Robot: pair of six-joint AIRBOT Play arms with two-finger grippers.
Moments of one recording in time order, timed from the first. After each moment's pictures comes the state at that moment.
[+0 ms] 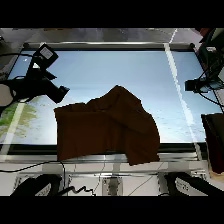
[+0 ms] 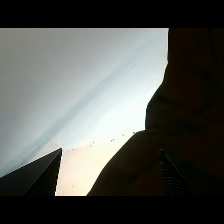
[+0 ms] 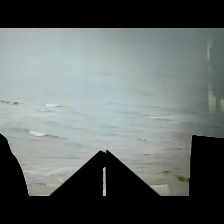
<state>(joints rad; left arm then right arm) -0.22 -0.97 1.27 1.43 -1.00 -0.91 -0.08 -1.21 1.46 -1.72 1.32 1.50</state>
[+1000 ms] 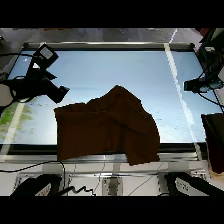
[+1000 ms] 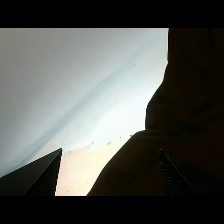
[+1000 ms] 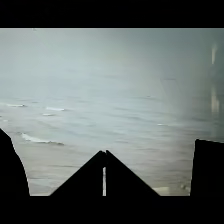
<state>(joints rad) -0.22 -0.97 1.27 1.43 -1.00 -0.91 -0.08 -1.21 1.46 -1.71 1.32 1.45</state>
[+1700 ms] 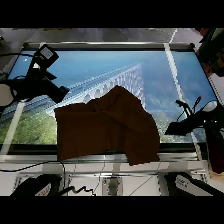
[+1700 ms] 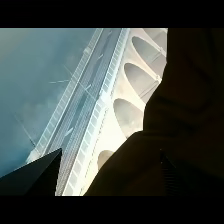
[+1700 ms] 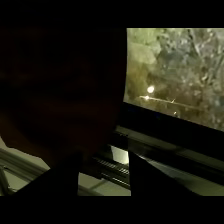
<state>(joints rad) -0.22 -0.97 1.27 1.41 -1.01 -0.91 -0.35 -1.22 0.80 -1.16 1.46 1.06</state>
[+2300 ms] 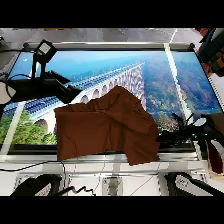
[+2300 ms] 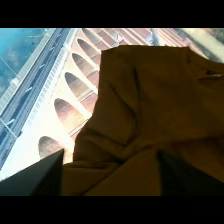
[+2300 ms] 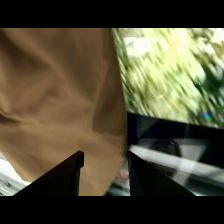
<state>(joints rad) -0.22 -0.98 1.27 1.12 -1.03 -0.95 -0.37 -1.22 0.56 -1.02 1.23 1.11</state>
